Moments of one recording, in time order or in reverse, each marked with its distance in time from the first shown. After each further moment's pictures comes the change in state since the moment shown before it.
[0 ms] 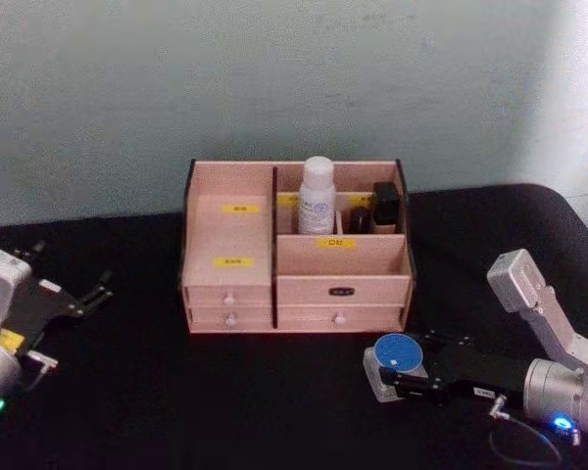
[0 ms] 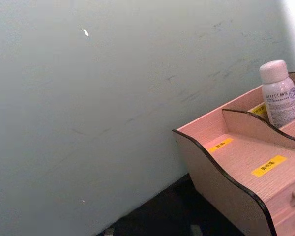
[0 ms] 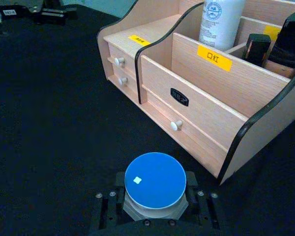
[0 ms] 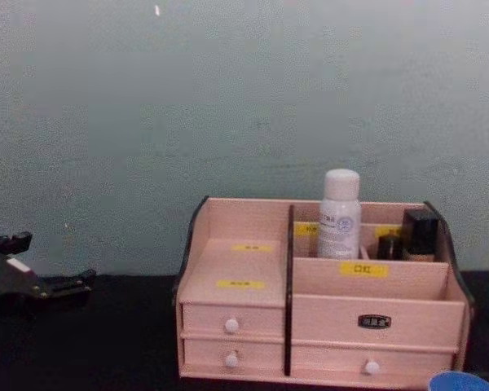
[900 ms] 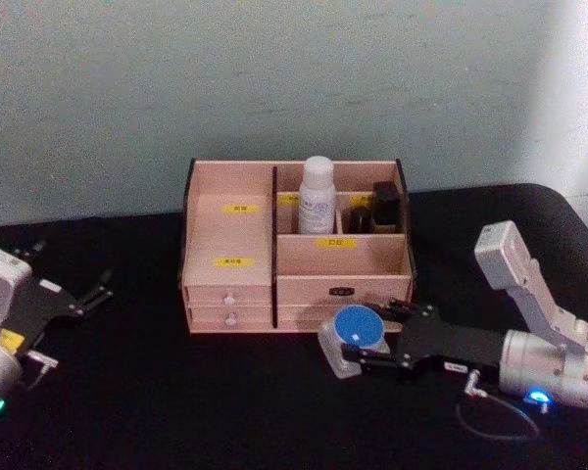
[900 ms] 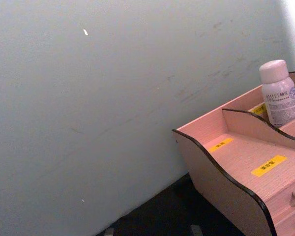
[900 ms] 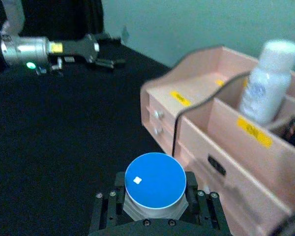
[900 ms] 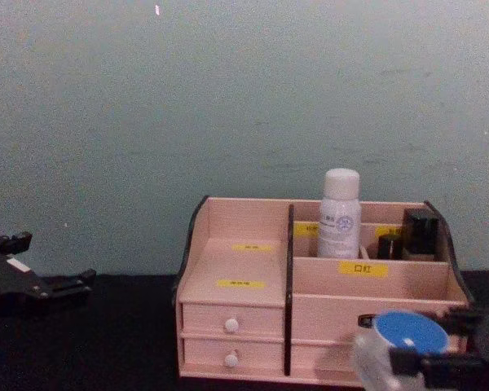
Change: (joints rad) left arm 0.000 0.000 0.000 0.000 0.000 0.000 0.000; right arm 0.069 -0.015 -0.040 -0.022 0.024 -0.094 0.100
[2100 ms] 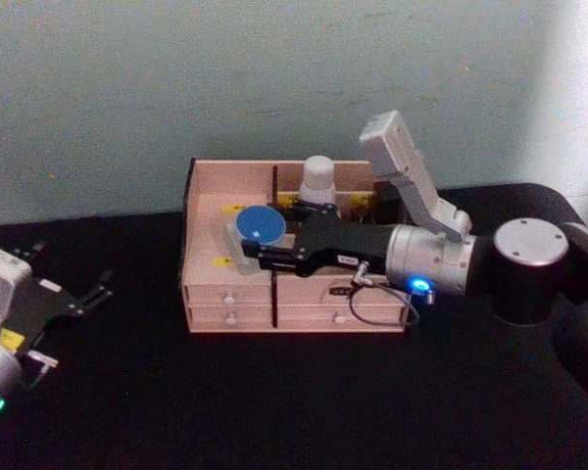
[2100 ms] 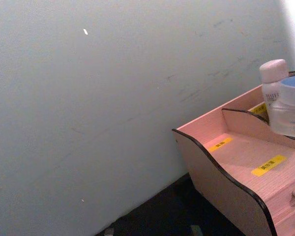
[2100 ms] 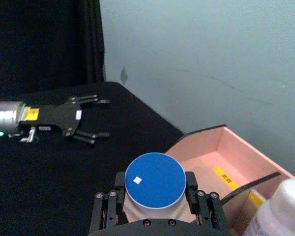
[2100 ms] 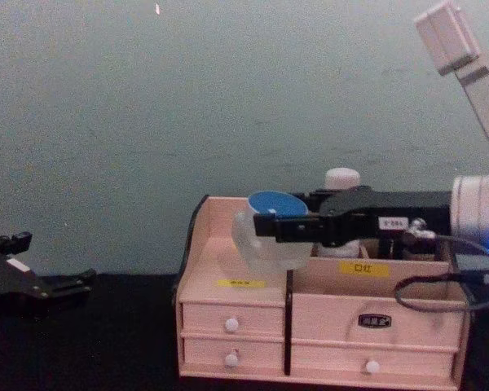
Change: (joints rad) left arm 0.000 0.000 0.000 0.000 0.000 0.000 0.000; right arm 0.369 -0.261 -0.135 0.269 -0.055 0.013 0.000
